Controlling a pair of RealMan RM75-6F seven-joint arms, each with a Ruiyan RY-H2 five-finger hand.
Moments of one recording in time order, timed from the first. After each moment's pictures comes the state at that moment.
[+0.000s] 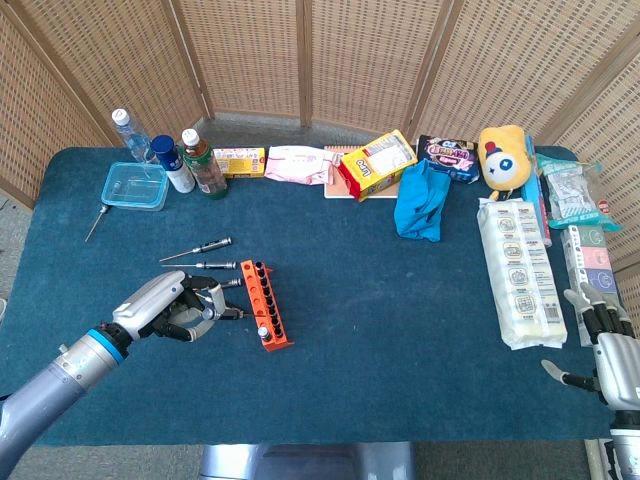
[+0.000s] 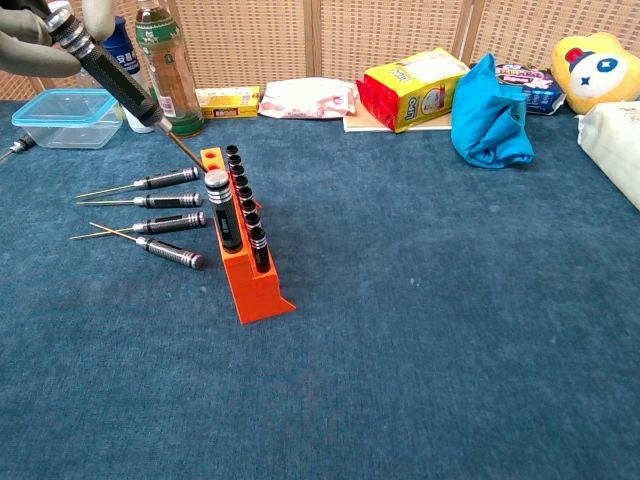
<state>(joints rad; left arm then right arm) -0.64 -0.75 -0.23 -2.21 1.23 0.75 -0.51 0.04 -1.03 0.08 -1.71 -1.46 1.47 0.15</state>
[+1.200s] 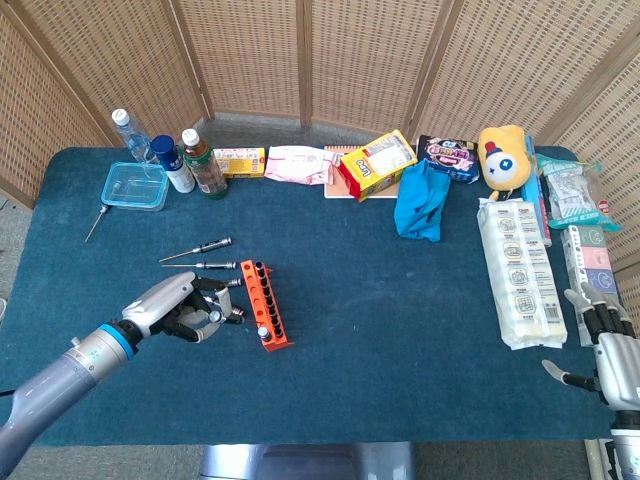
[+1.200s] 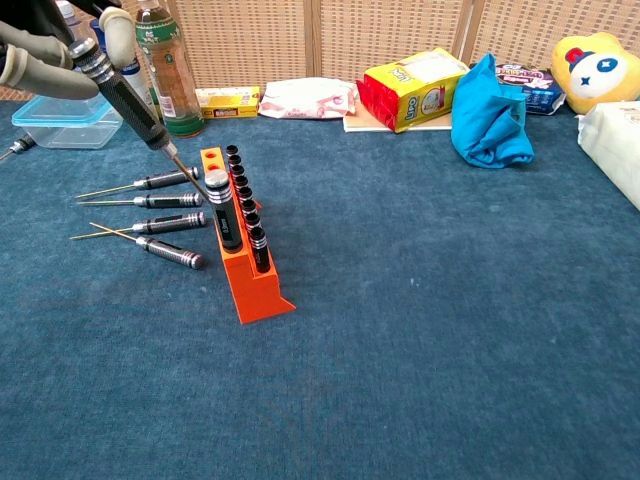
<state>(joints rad) -0.75 -0.72 -0.23 -2.23 1.00 0.65 -0.40 0.04 -1.03 0.08 -1.71 -1.46 1.47 0.16</state>
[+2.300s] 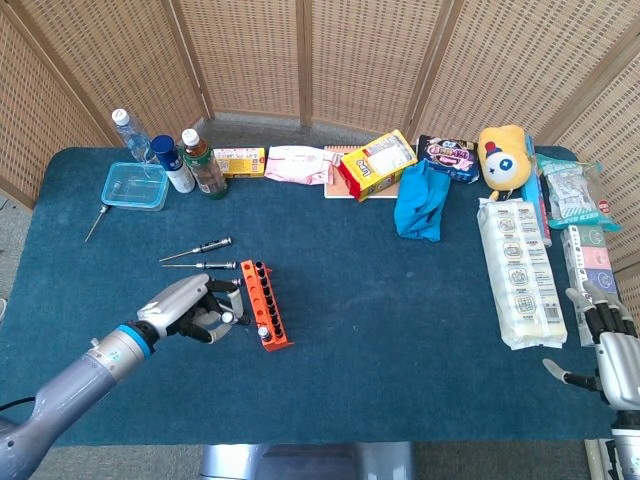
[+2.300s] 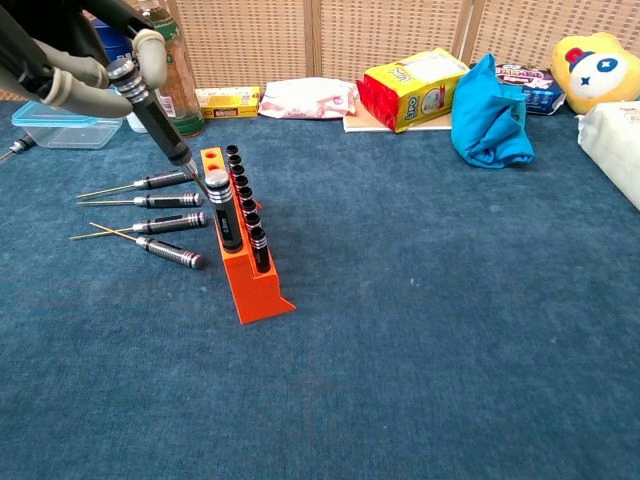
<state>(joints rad) -0.84 -0.80 -0.21 -2.26 0.79 0.71 -0.21 0.04 -1.04 0.08 -1.71 -1.46 1.48 0.16</state>
